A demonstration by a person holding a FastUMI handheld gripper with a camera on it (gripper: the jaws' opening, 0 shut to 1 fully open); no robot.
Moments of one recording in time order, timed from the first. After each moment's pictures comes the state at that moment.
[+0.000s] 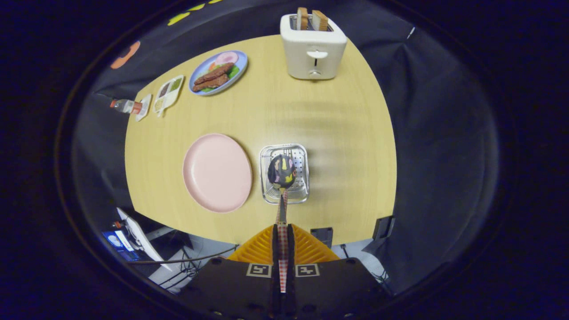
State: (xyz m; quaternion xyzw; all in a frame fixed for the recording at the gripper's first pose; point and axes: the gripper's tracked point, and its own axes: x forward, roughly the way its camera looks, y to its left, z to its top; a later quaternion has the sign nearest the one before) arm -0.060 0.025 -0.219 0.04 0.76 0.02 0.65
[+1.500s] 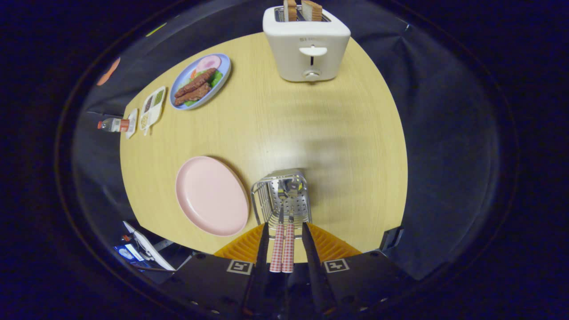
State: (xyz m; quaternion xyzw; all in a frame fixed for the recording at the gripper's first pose) arm 0.005 0.033 -0.244 0.07 0.73 0.01 0.68
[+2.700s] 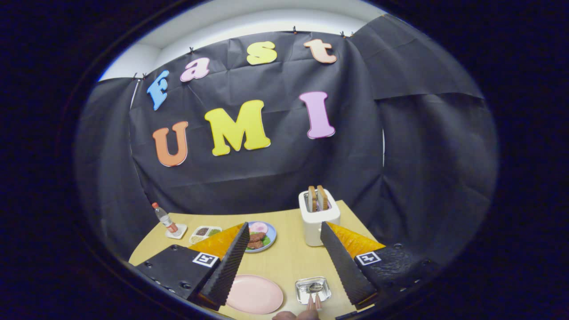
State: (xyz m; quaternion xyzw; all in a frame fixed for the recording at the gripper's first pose) arm 0.032 0.058 -0.056 0.09 0.14 0.01 0.99
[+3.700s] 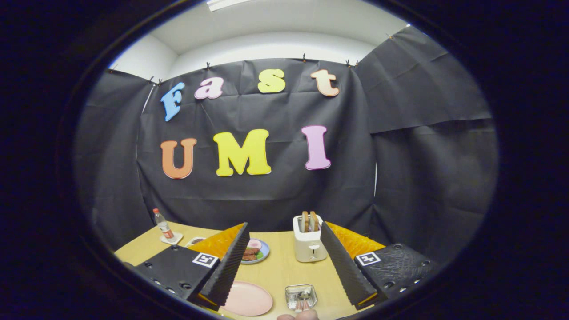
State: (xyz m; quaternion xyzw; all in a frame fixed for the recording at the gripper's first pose) arm -0.018 0.055 -0.012 0.05 0.05 0.00 1.00
